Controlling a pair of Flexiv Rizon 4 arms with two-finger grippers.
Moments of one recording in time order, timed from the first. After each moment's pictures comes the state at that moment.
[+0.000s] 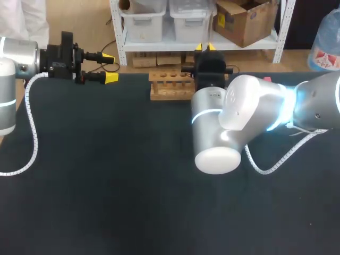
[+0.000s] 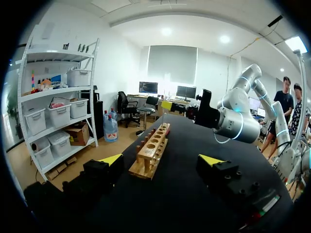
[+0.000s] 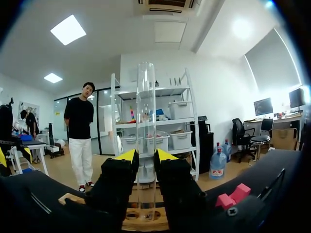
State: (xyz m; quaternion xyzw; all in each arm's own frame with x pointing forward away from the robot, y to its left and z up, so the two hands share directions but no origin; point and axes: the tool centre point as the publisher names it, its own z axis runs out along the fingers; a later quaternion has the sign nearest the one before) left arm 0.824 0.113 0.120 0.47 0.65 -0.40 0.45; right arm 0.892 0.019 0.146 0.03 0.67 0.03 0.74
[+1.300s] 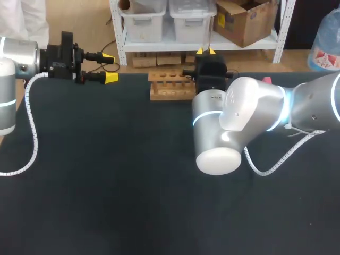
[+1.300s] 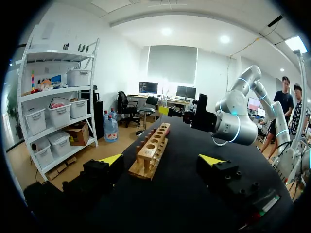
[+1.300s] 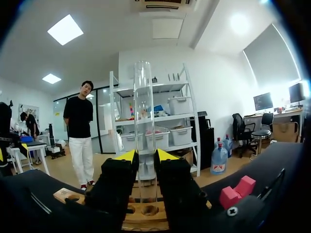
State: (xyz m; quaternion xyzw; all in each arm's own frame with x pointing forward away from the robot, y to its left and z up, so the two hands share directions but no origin) left arm 0.824 0.113 0.120 0.47 0.65 -0.40 0.45; right arm 0.898 0.018 0.126 0.04 0.67 0.04 0.74
